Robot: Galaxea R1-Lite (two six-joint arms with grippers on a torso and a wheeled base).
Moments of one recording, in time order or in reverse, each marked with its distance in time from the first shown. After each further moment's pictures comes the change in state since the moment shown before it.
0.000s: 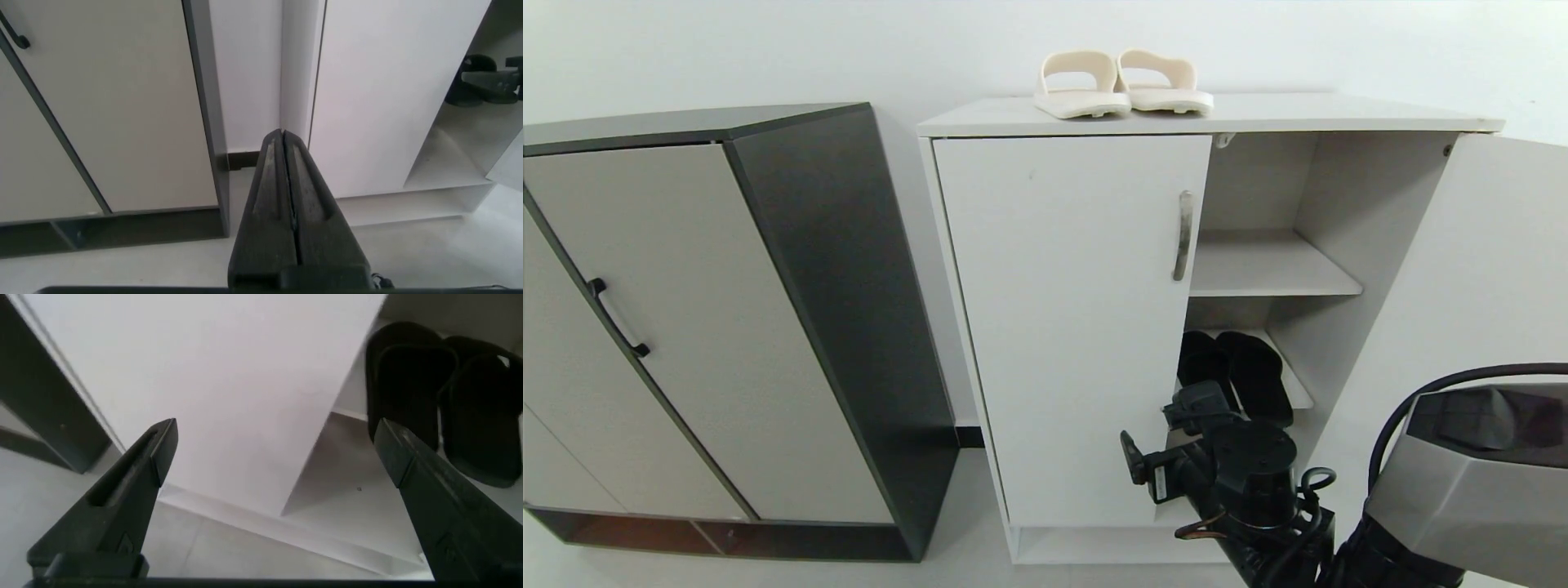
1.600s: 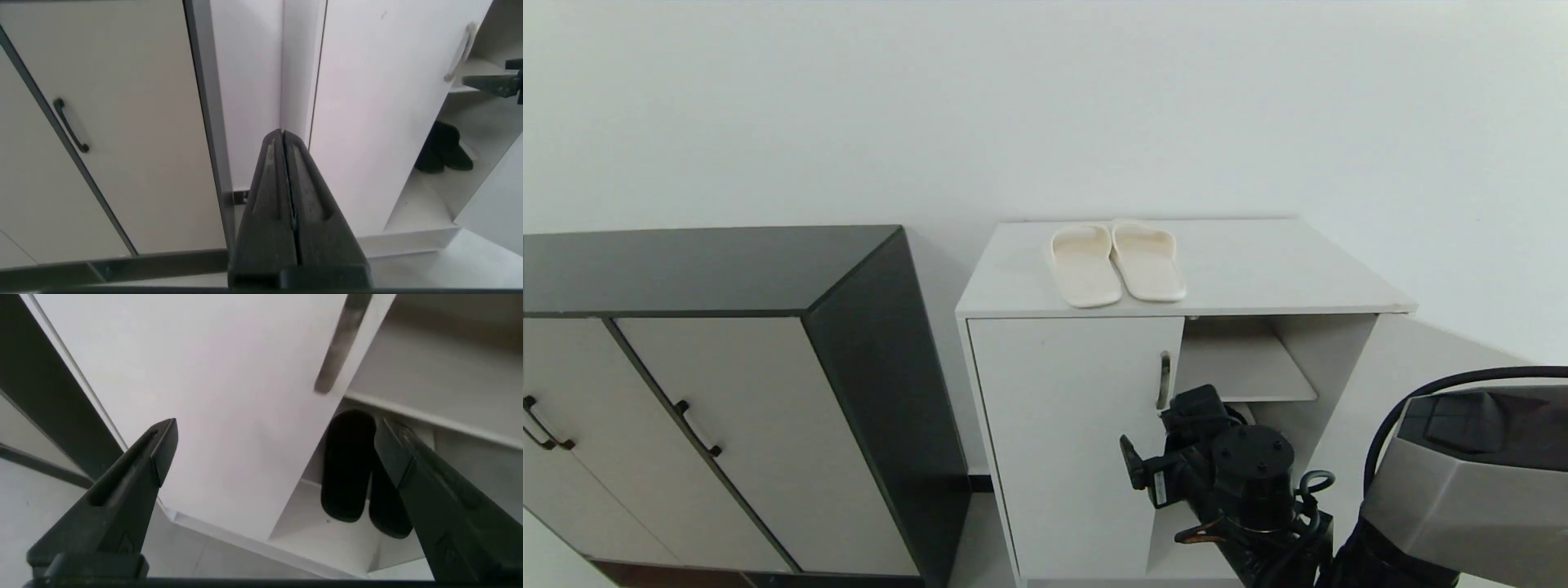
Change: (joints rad) left arm 0.001 0.000 0.000 0.000 0.000 0.001; right arm 0.003 0.011 0.005 -0.006 0.003 -0.015
